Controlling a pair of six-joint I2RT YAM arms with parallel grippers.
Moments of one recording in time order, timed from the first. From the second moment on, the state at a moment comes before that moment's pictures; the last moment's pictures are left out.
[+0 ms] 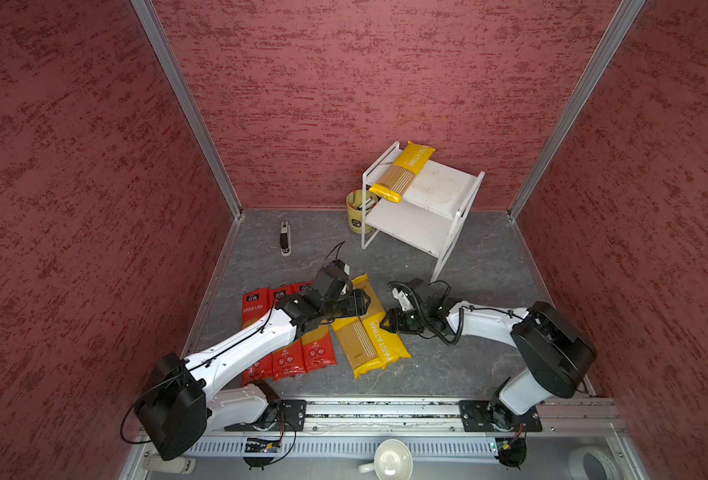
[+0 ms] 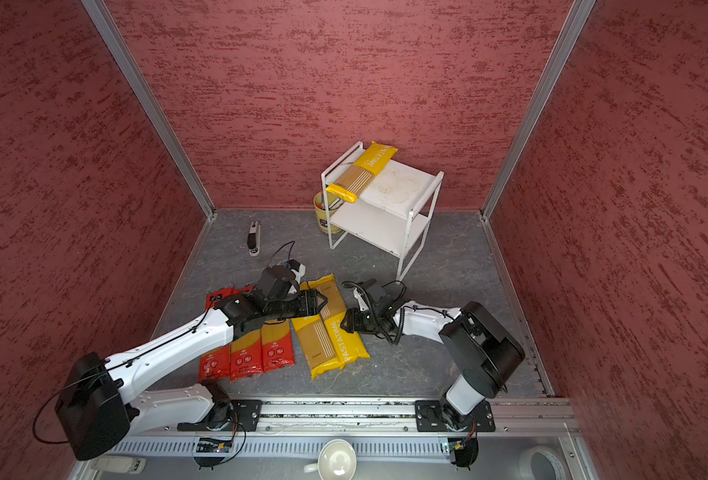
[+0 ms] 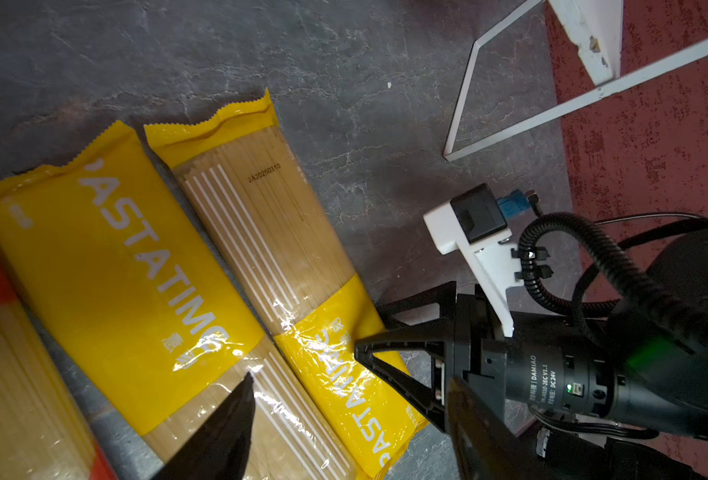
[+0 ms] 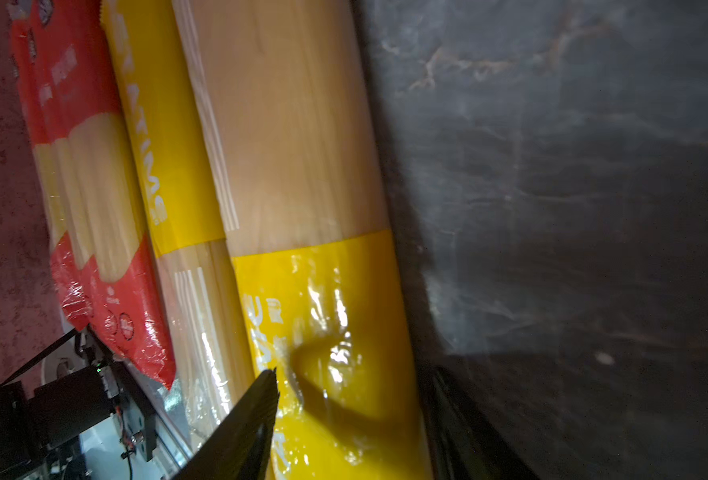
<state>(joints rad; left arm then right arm) -0.70 1.20 0.82 -0.40 0.09 -0.74 0.71 1.61 0.75 -0.11 -0.38 0.72</state>
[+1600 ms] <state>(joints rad) -0.55 1.23 0.72 -0.26 0.20 -0.82 0.73 1.72 0.71 0.25 -0.40 0.98</state>
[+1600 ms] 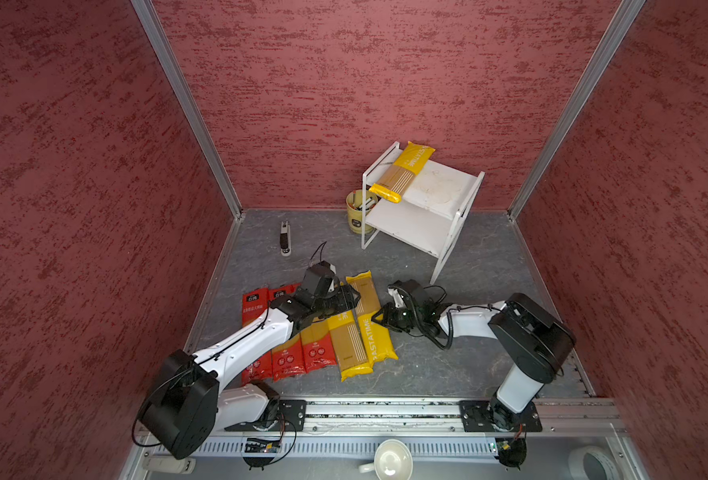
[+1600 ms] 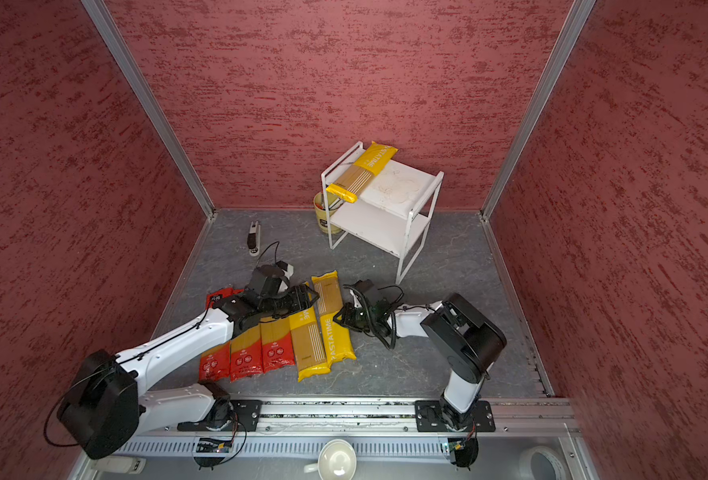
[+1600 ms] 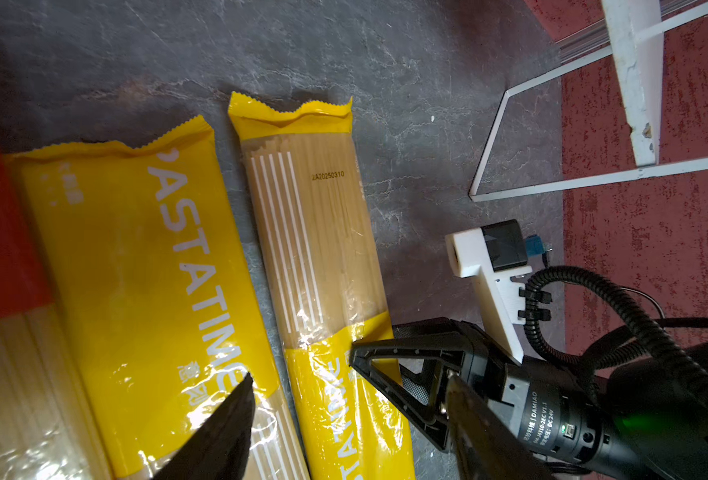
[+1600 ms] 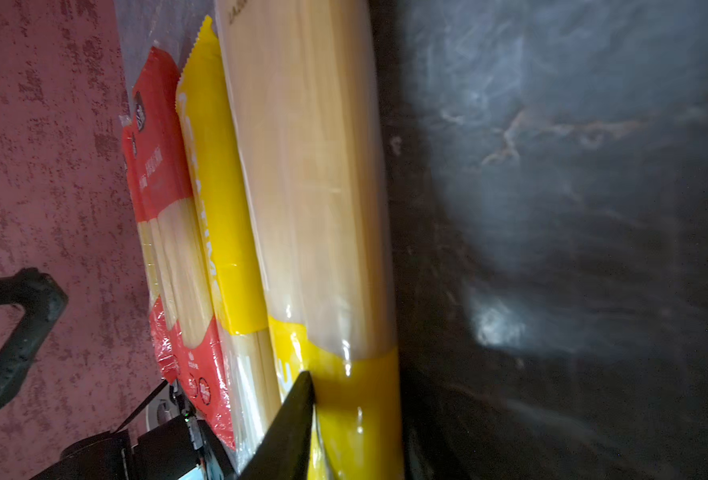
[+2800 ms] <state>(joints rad) -0.18 0.90 0.67 -0.09 0.54 -0.92 0.74 1.38 0.77 0.26 -0.36 0.99</state>
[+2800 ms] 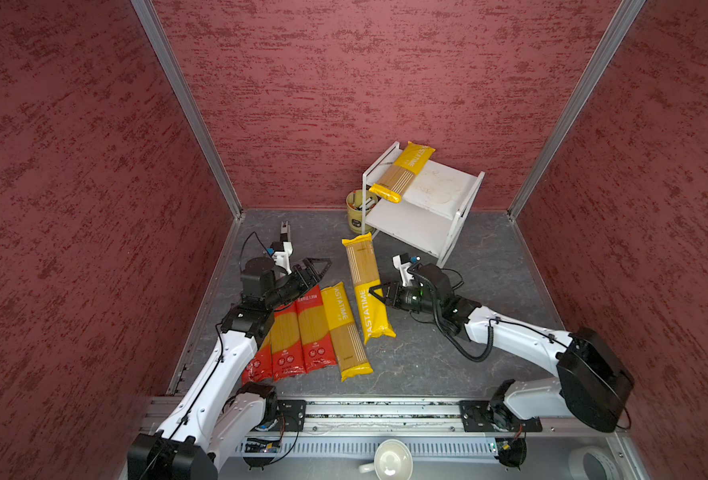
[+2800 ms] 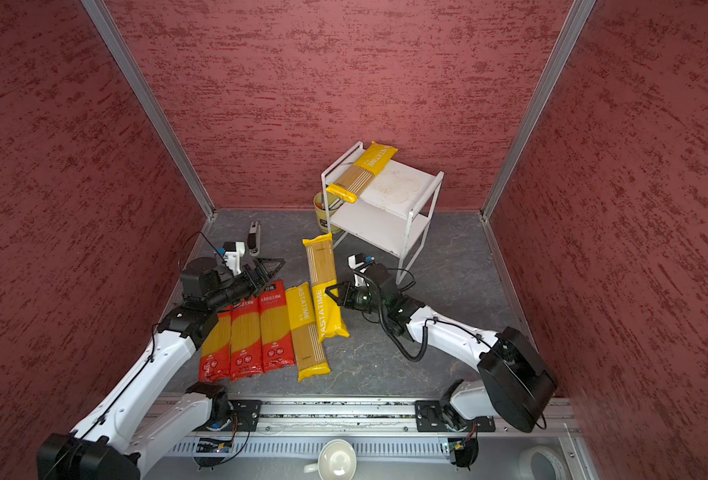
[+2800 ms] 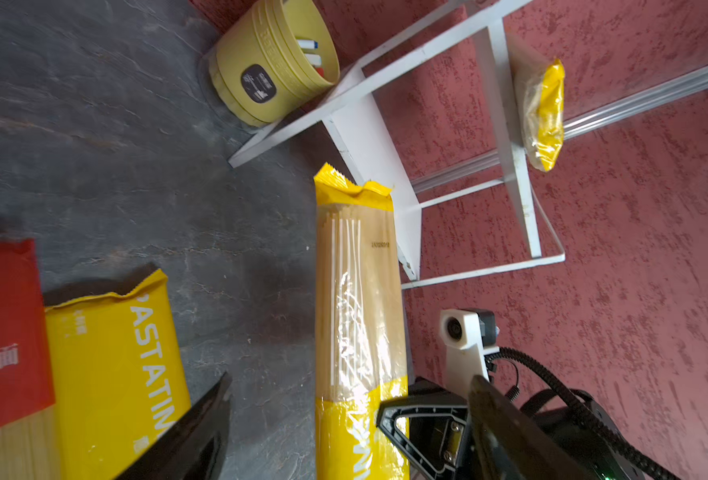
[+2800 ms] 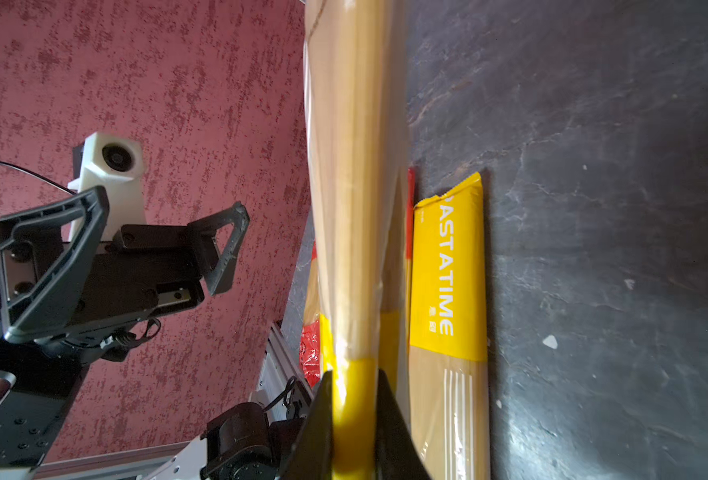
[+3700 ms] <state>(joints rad) -0.34 1.08 0.74 0.19 0.49 -1.00 0.78 1.43 0.92 0.40 -0.43 1.06</state>
